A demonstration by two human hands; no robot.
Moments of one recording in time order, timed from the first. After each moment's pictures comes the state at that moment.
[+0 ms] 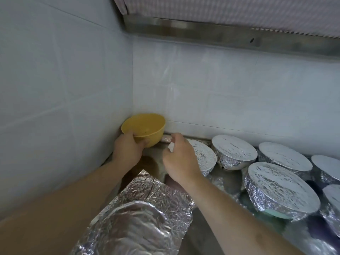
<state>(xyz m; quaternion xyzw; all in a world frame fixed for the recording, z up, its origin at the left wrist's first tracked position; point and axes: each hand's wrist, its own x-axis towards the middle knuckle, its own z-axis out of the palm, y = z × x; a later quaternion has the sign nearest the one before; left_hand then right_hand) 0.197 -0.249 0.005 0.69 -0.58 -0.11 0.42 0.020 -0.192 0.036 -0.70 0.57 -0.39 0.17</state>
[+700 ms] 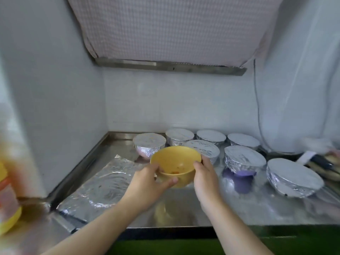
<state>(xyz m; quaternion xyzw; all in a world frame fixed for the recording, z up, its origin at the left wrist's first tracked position) 0.041 0.067 0.036 0.54 -0.72 -0.21 0.37 -0.137 0.075 0.041 -0.44 0.60 -0.61 0.27</state>
